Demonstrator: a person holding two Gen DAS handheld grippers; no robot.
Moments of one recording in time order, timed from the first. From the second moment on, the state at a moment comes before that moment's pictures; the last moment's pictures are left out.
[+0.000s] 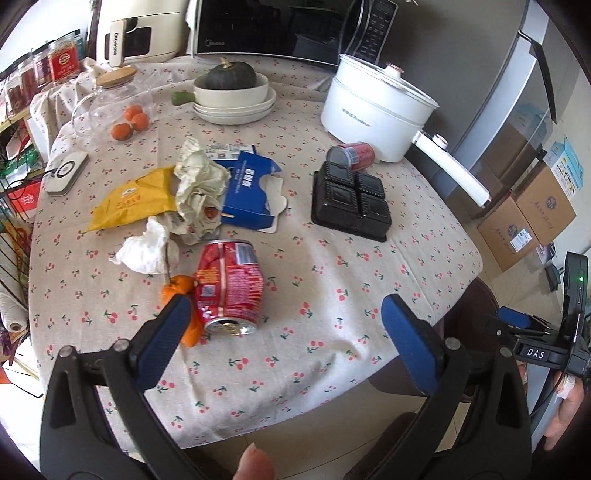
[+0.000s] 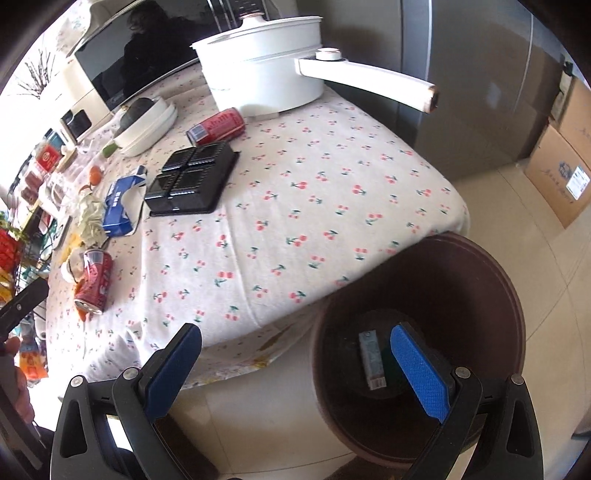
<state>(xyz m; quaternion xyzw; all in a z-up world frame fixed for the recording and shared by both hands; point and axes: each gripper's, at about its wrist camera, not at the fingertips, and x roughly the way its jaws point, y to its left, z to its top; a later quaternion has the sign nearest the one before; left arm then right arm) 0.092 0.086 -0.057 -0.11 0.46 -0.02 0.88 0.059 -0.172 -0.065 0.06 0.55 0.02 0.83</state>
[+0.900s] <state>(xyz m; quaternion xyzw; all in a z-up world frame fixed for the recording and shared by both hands) 0.146 0.214 -0.104 -0.16 0.53 0.12 0.83 0.120 -0.056 -0.062 0.04 0.55 0.09 0.83</state>
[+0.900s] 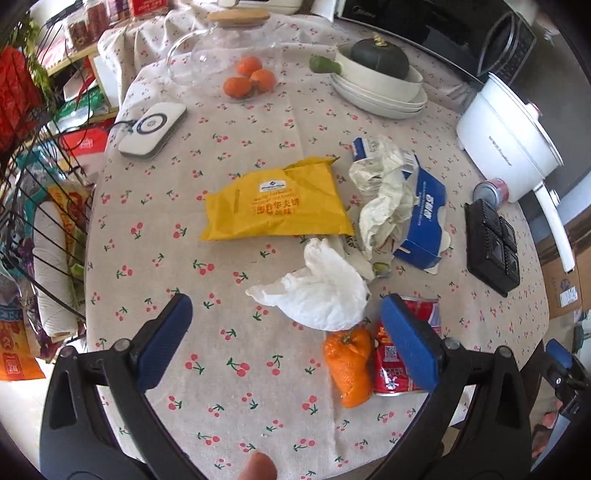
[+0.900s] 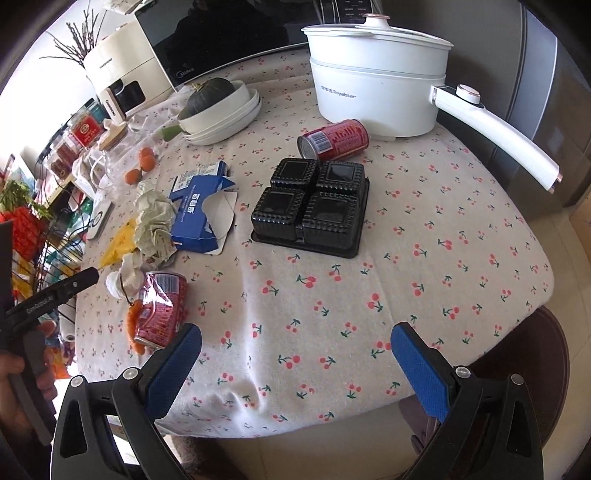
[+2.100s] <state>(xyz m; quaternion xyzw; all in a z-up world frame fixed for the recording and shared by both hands) 0.151 0.208 -0.132 -0.17 0.57 0.00 0.80 0.127 -0.028 -0.083 0.02 0.57 0.09 0.82</state>
